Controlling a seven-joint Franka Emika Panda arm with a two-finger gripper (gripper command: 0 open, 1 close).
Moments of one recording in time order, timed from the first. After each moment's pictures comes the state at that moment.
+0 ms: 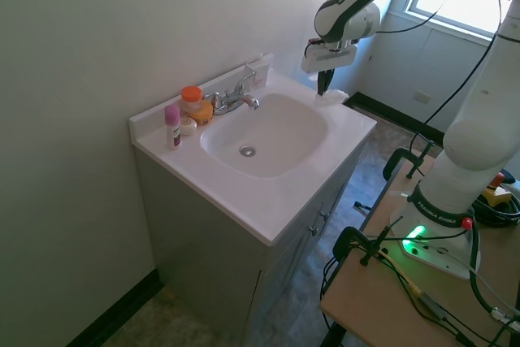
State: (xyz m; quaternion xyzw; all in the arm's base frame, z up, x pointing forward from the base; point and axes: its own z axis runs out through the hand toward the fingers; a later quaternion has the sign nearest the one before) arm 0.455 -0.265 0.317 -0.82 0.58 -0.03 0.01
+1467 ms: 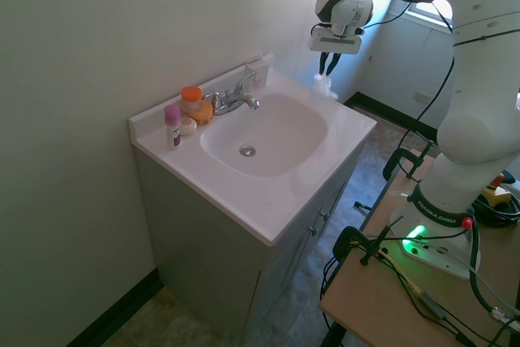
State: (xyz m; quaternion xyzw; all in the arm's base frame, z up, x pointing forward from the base) arm 0.510 -0.444 0.260 -0.72 0.69 -0.01 0.02
